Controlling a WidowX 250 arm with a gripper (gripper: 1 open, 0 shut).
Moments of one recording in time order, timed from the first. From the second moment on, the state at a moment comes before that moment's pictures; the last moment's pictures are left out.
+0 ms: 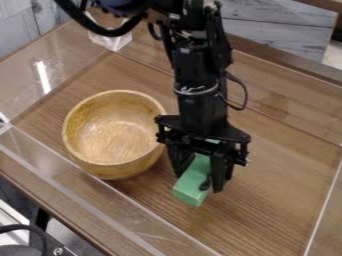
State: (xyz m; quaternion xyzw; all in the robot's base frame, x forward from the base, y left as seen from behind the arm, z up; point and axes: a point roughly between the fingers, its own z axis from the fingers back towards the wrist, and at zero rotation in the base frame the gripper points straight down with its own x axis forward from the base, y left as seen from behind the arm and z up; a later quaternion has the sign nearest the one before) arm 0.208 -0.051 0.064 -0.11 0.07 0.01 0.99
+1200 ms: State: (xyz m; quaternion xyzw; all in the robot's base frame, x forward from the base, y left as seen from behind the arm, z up) arm 0.213 -0.045 0.058 -0.13 0.07 0.02 0.99
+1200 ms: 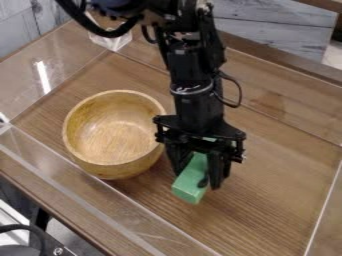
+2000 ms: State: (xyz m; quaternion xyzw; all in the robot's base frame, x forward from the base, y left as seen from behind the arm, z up) arm 0.215 -0.043 0.058 -0.14 0.07 0.02 0.99
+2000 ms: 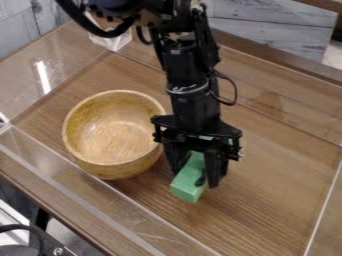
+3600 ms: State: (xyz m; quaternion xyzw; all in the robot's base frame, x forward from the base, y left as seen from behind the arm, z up) arm 0.214 -0.039 0.056 -0.15 0.08 0.01 0.99
